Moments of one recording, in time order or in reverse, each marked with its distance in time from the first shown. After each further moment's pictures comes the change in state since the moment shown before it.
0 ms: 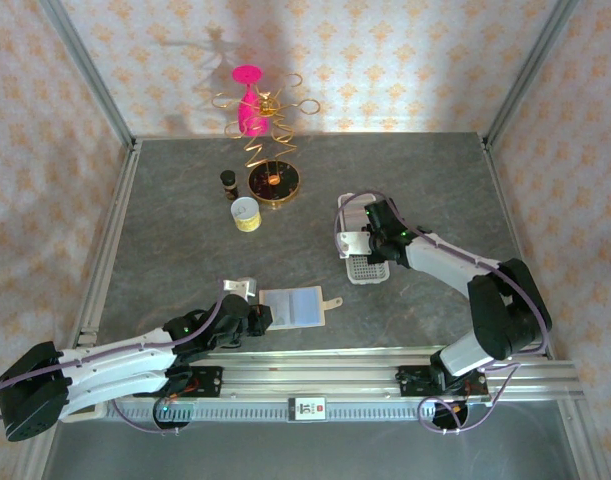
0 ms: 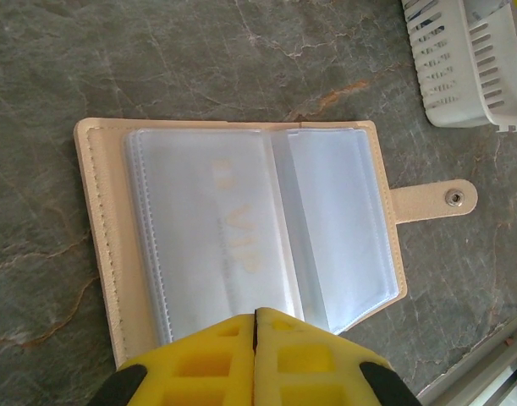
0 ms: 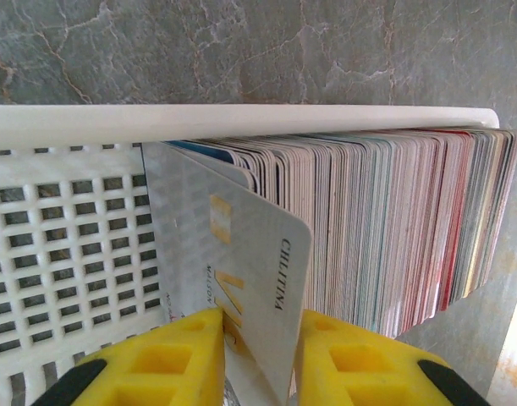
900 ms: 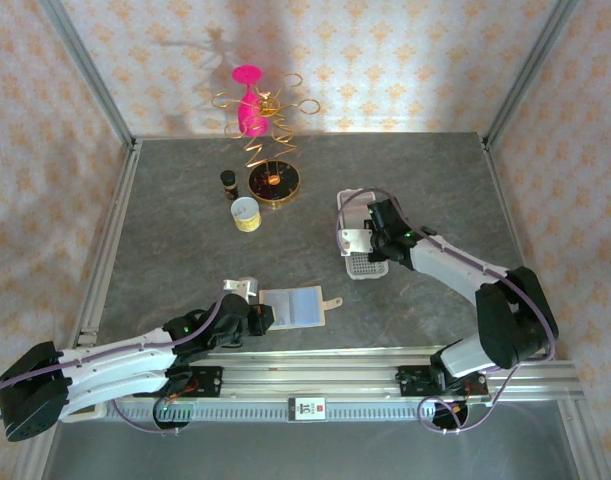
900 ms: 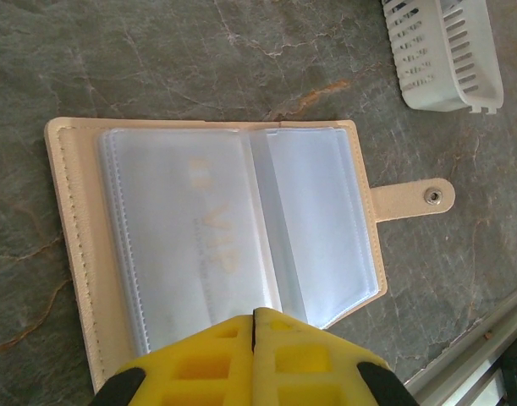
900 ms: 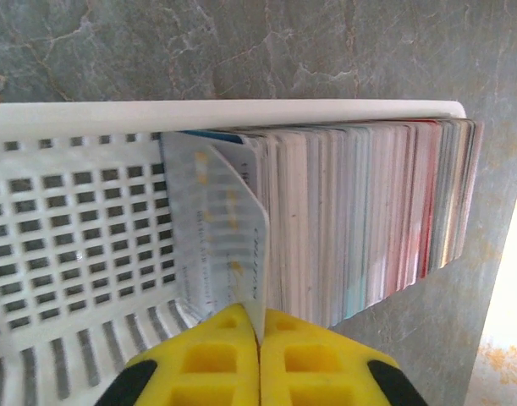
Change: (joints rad) left arm 0.000 0.000 0.000 0.025 0.021 -0.008; right arm 0.000 -0.055 -0.003 -0.017 -0.003 0.016
